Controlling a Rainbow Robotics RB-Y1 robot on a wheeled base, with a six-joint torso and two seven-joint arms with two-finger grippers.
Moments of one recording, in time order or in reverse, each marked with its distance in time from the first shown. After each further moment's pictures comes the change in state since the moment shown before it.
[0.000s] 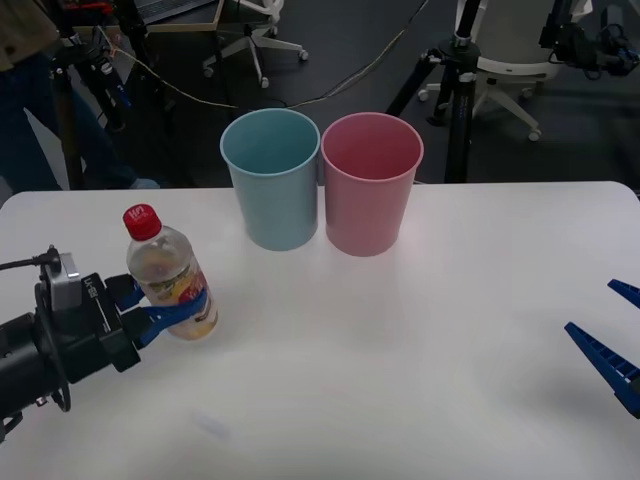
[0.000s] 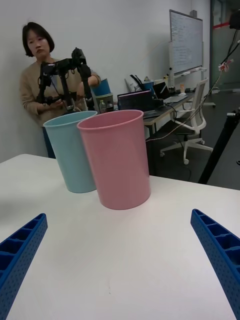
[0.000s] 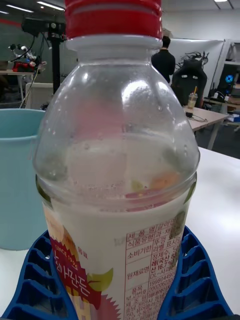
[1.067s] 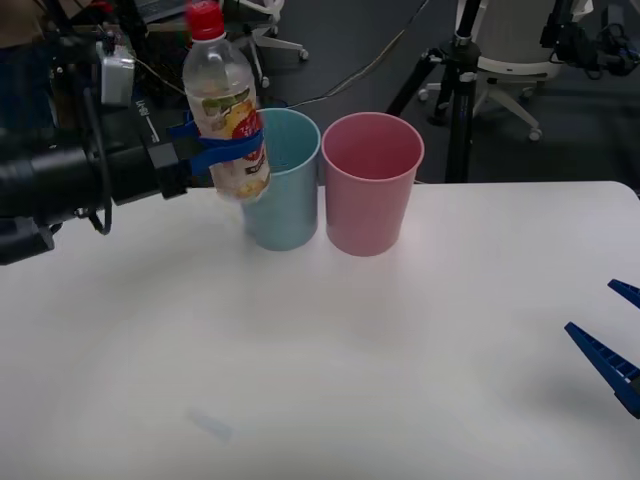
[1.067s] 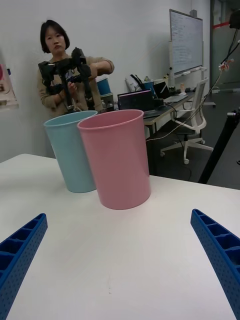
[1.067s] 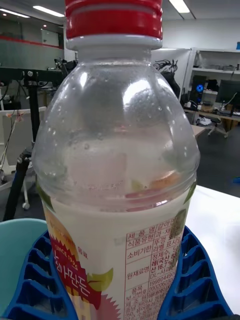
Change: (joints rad) right arm 0.000 0.000 0.000 0.000 0.000 0.000 0.000; left arm -0.592 0.286 -0.276 0.065 -0.002 0.237 0.420
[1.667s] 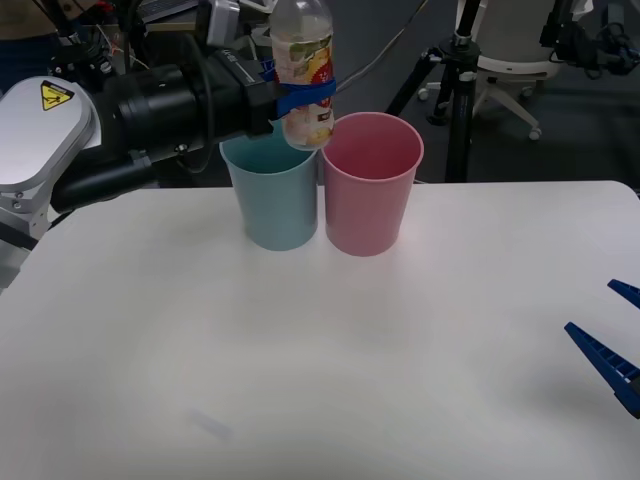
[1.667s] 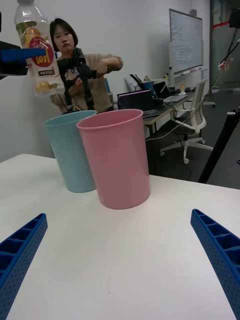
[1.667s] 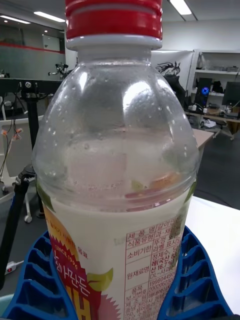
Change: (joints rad) right arm 0.000 0.000 0.000 0.000 0.000 0.000 0.000; left arm -0.351 -0.174 -0.184 0.301 -0.120 0.090 0.021
